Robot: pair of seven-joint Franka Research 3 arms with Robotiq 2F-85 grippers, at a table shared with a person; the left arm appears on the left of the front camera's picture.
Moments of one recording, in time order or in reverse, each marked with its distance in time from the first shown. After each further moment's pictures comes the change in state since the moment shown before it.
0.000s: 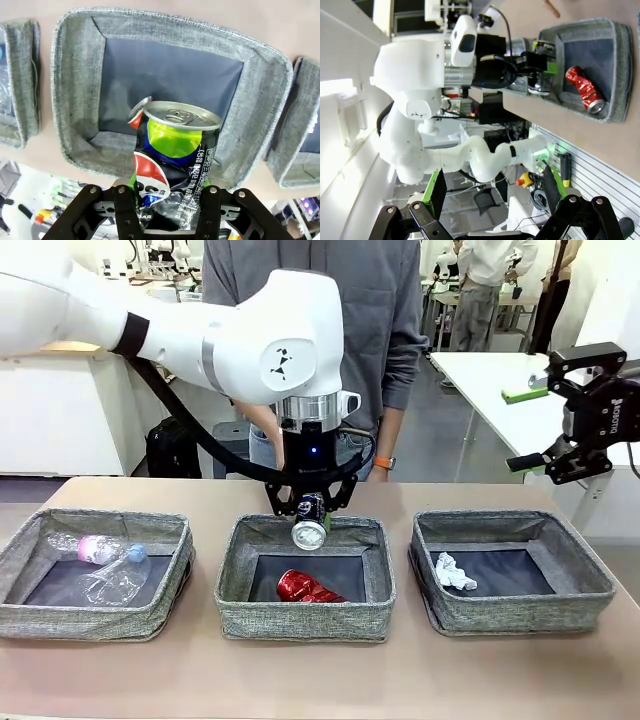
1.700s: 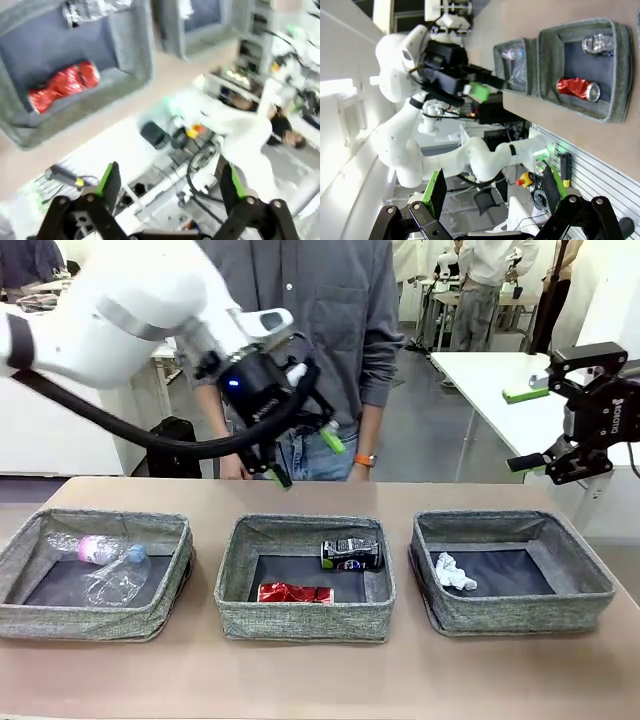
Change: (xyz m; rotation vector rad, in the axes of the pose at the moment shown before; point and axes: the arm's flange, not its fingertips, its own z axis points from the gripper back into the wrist) left arm 0.015 0.094 0.082 -0.698 0.317 -0.419; right arm 0.000 0.000 0.000 0.000 0.000 0.000
